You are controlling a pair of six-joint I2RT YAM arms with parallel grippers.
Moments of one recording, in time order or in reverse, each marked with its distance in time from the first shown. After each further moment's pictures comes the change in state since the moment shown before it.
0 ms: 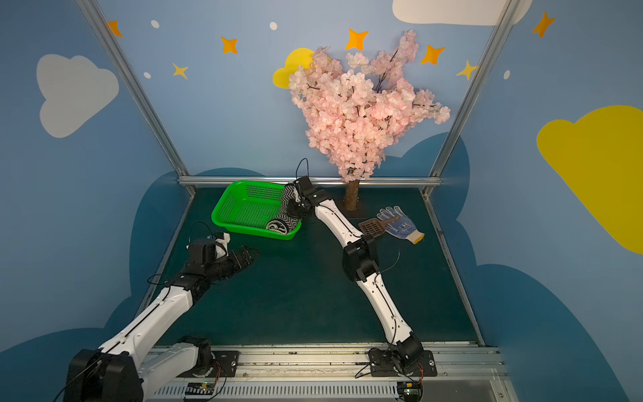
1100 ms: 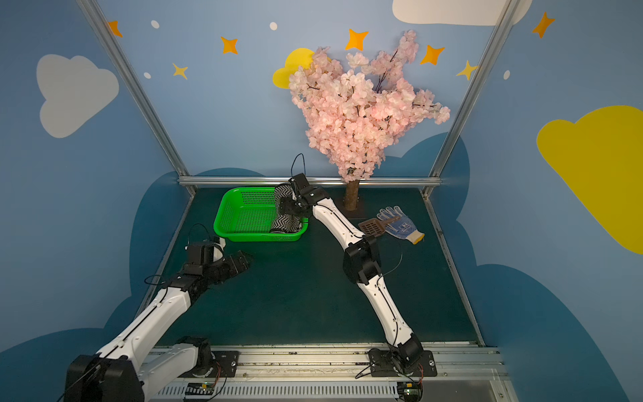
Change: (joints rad) left arm 0.037 -0.021 0.006 -0.131 -0.111 0.091; right arm 0.049 -0.145 -0.125 0.013 0.134 -0.052
